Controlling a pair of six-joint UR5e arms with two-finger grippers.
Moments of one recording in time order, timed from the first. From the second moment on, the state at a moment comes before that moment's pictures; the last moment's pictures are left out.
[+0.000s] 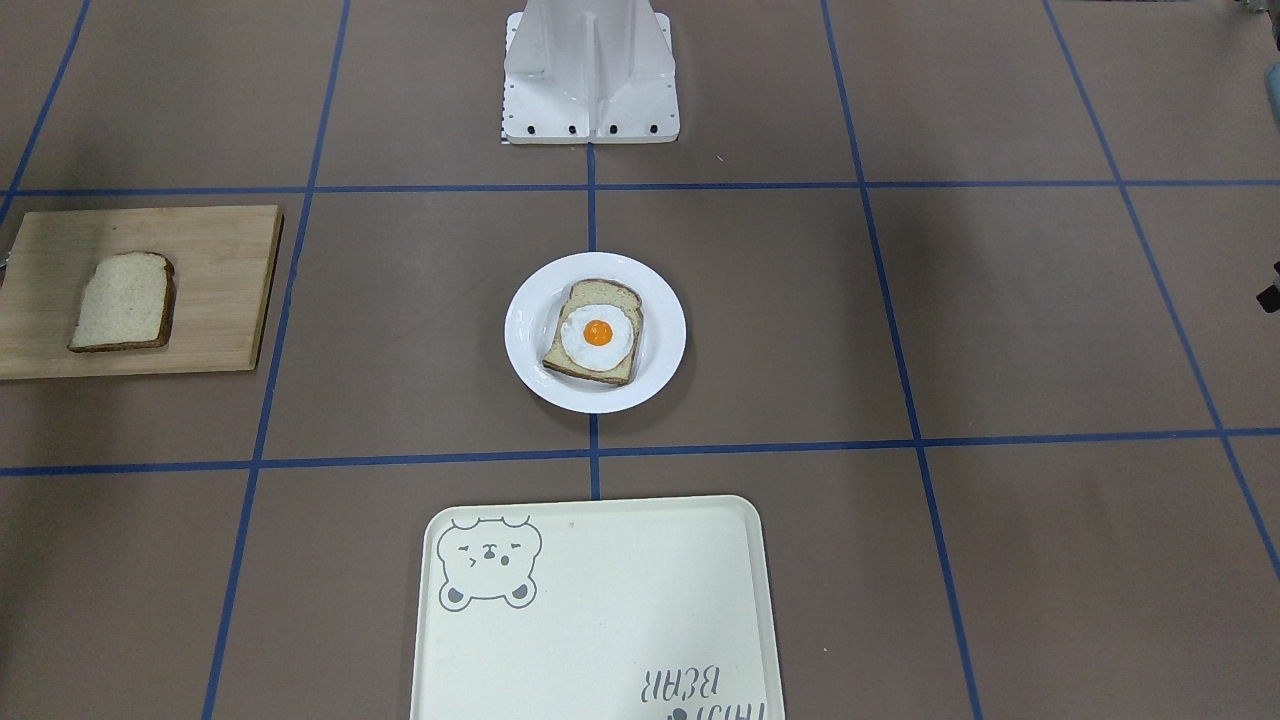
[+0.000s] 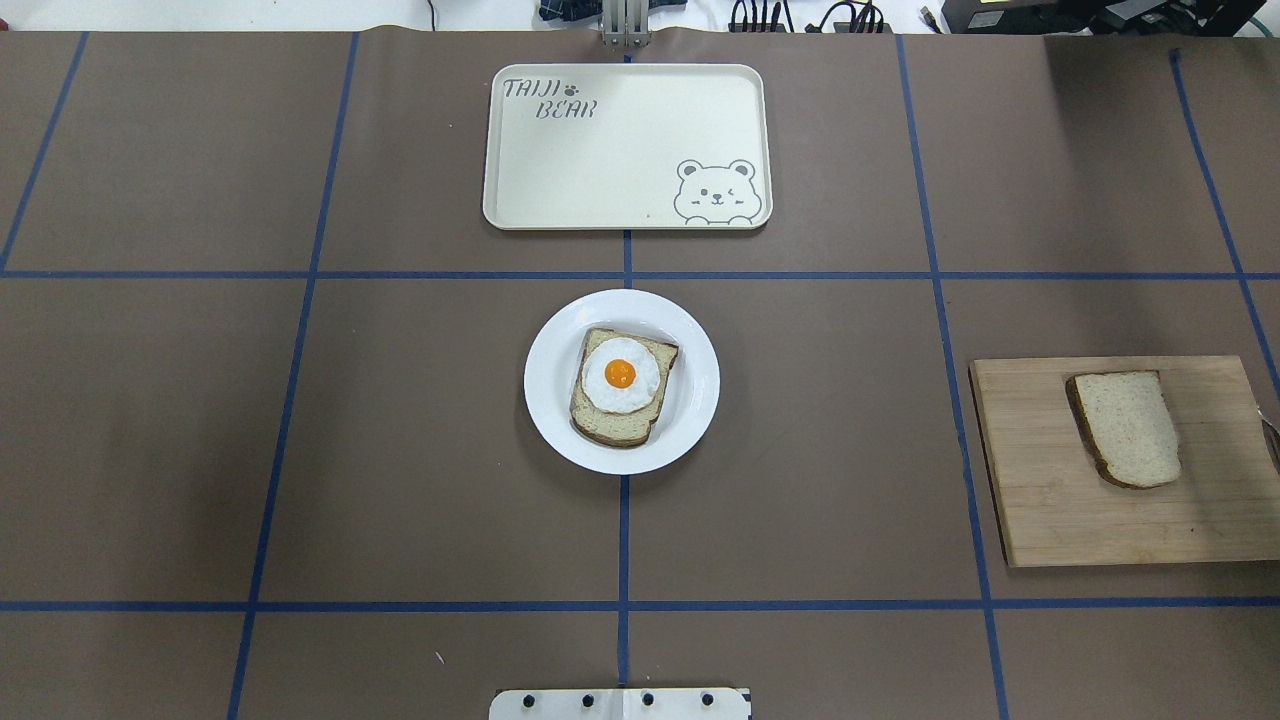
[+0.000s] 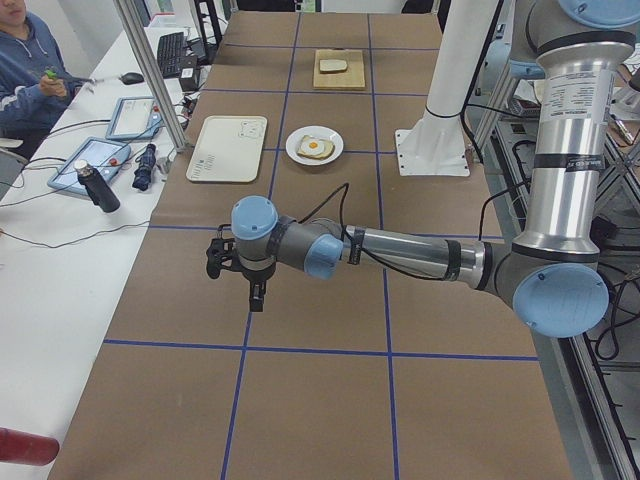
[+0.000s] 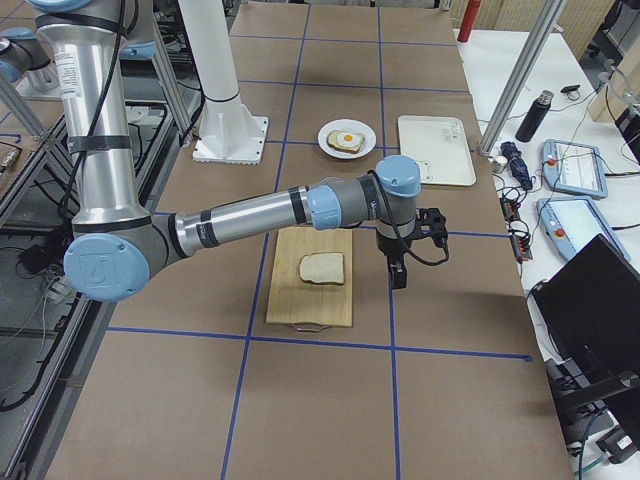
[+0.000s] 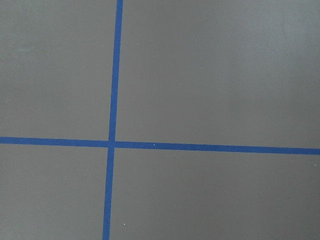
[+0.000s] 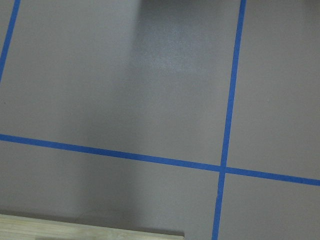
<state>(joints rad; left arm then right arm) -1.45 -1.61 -1.66 -1.79 -2.39 -0.36 1.46 -1.49 1.76 -1.57 2.28 0.12</state>
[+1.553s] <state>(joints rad) -1.44 -1.60 -1.68 -1.83 -2.40 -0.37 1.36 -1.49 1.75 -1.57 2.38 0.14</state>
